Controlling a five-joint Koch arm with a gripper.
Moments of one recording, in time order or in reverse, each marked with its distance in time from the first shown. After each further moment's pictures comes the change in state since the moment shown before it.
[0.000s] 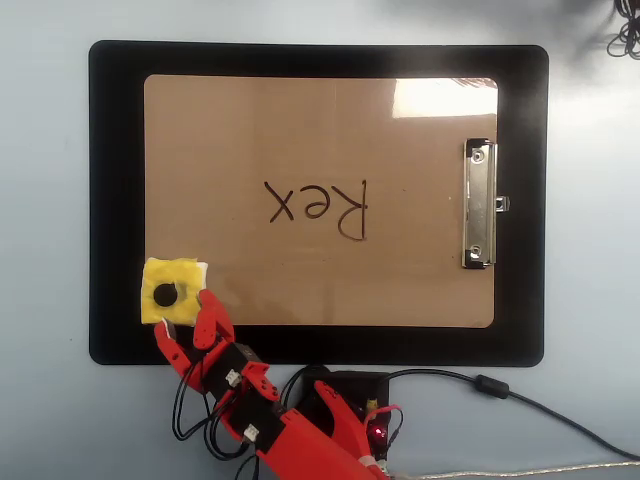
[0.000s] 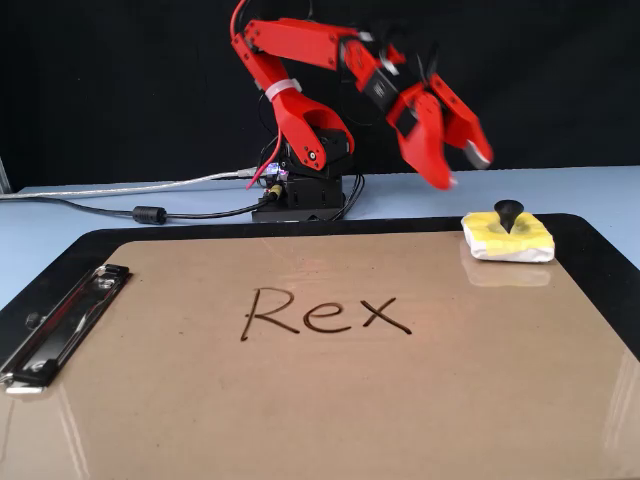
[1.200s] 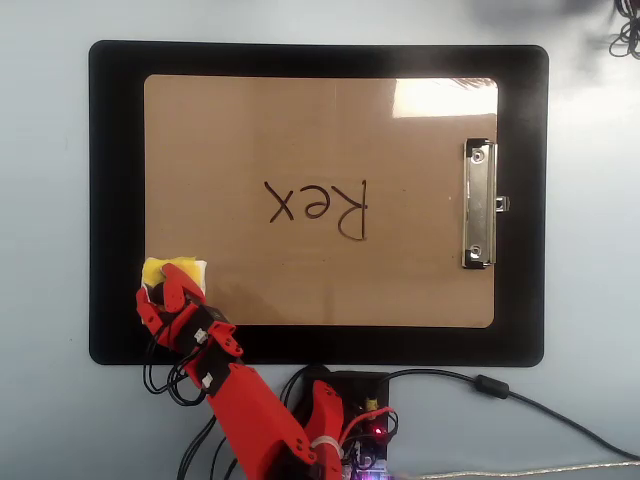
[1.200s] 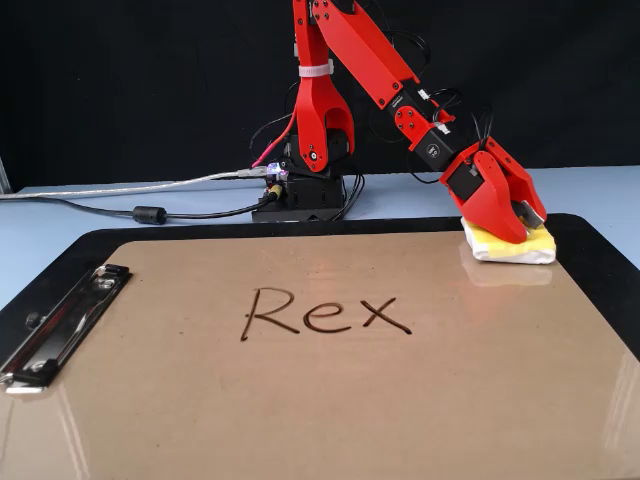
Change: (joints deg) arm -1.5 -32.5 -6.1 -25.0 7.4
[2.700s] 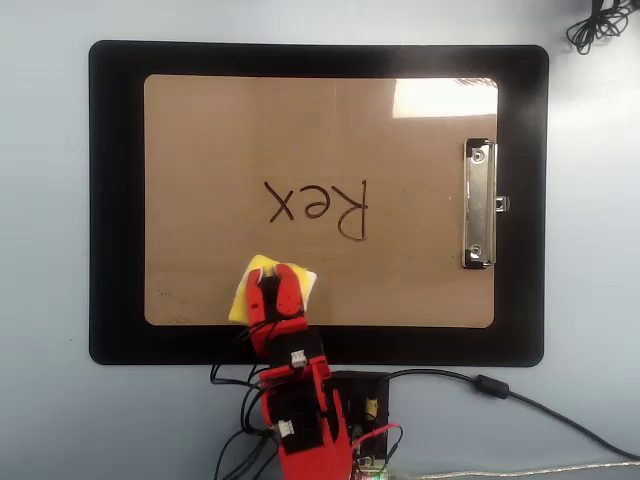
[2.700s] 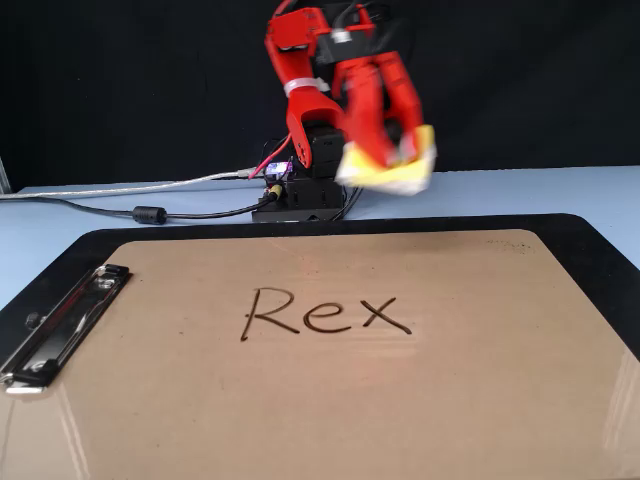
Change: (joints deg) arm 45.9 37.9 -11.4 58.8 6.0
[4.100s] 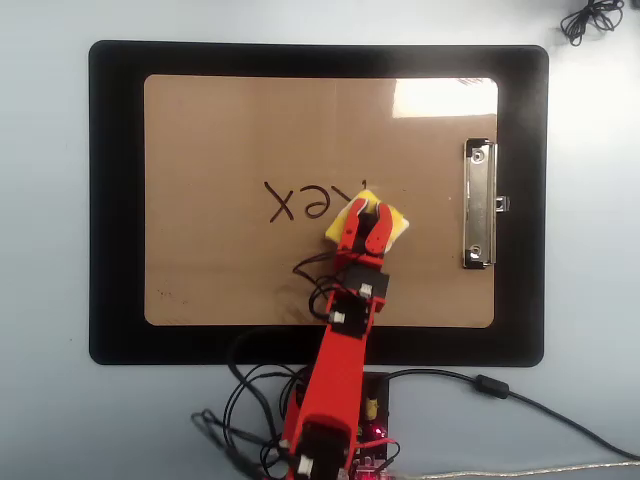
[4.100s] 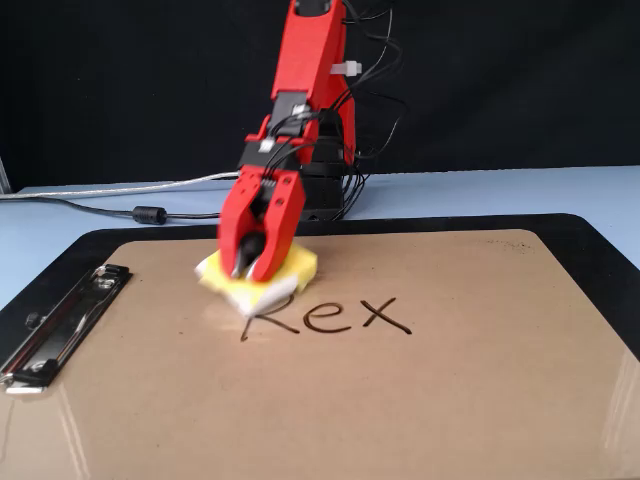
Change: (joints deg) arm 29.0 -43.8 9.9 -70.0 9.8
